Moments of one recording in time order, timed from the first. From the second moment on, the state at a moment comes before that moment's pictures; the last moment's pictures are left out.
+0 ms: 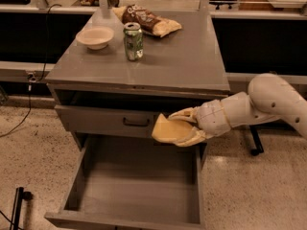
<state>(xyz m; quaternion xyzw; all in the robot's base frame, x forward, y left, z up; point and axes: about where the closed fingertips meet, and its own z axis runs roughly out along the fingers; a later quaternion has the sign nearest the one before) 0.510 -0.077 0.742 -0.72 0.49 0.26 0.41</state>
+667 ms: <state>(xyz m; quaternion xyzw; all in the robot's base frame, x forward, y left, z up) 0.508 -0.096 0.831 -0.76 0.47 0.25 0.38</state>
